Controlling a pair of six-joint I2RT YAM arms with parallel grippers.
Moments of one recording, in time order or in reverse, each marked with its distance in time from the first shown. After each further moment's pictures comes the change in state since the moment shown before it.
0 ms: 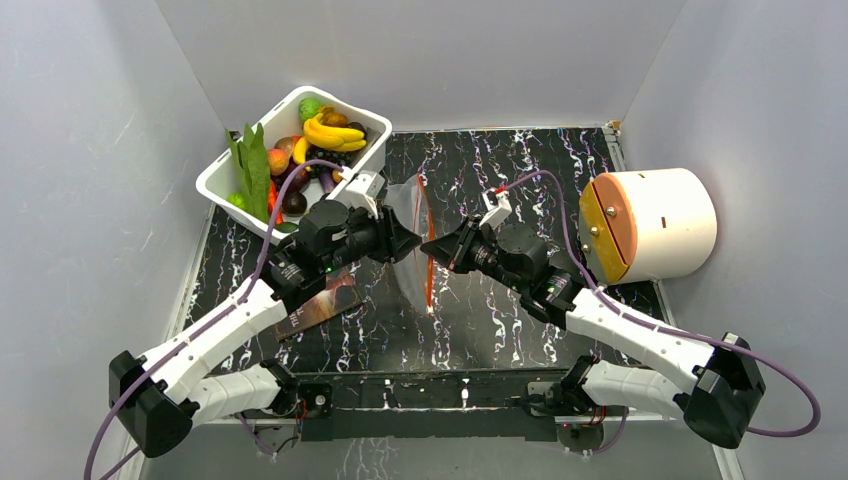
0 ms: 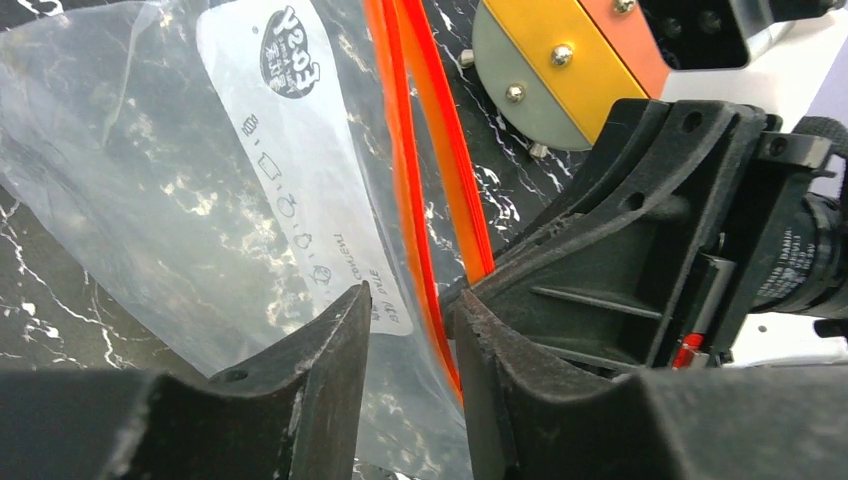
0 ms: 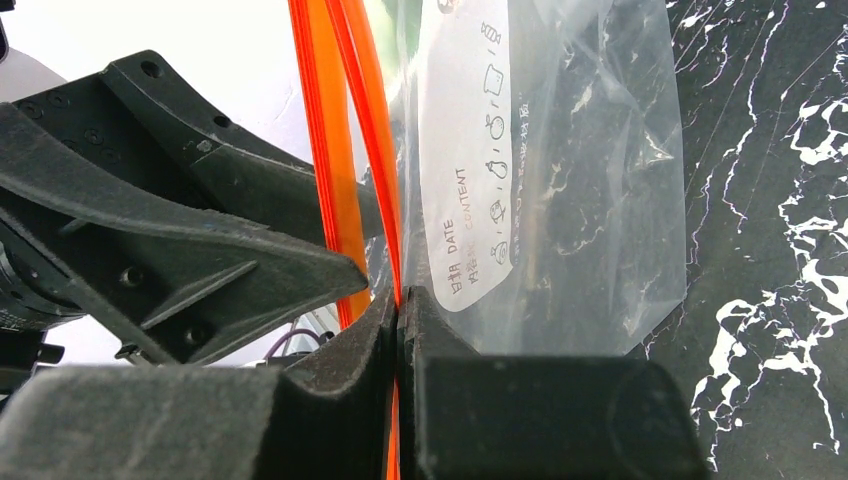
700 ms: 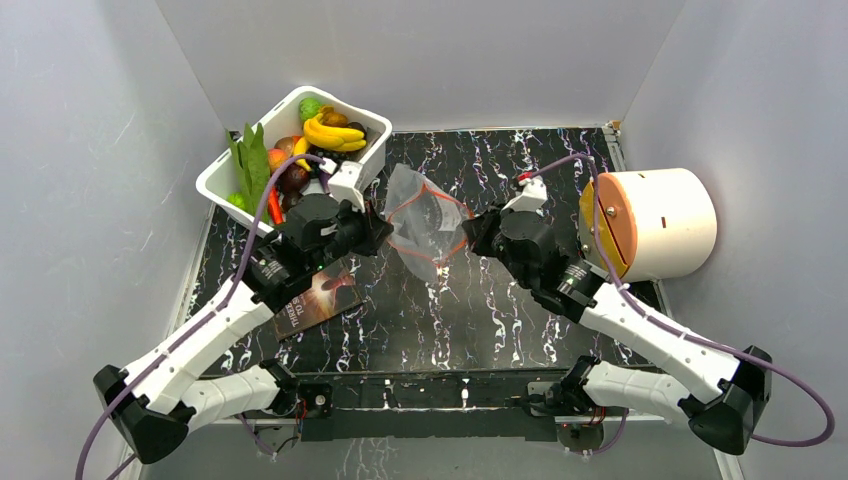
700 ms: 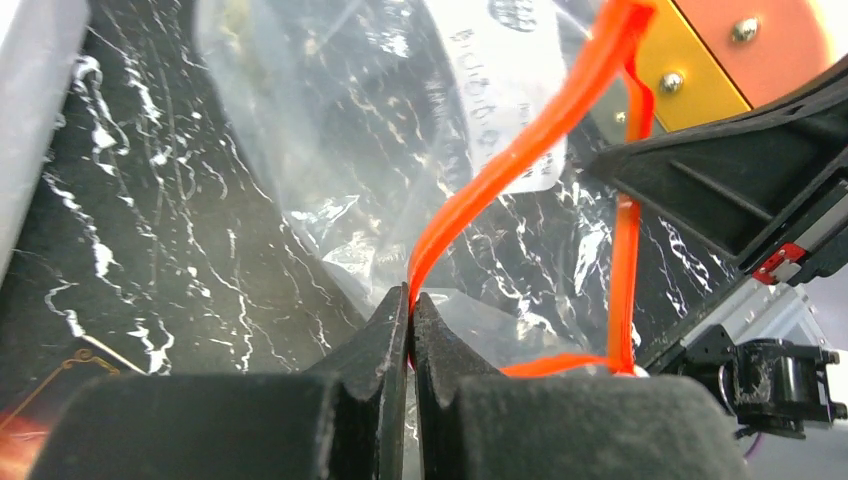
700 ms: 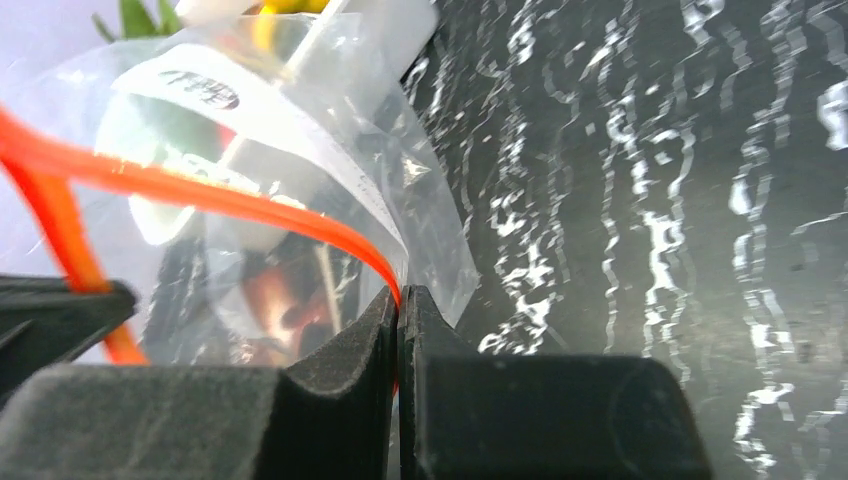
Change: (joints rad) left arm 0.000 -0.025 0.105 -0.202 -0.196 0.101; right arm 0.000 -0.039 0.158 -0.353 0.403 -0.185
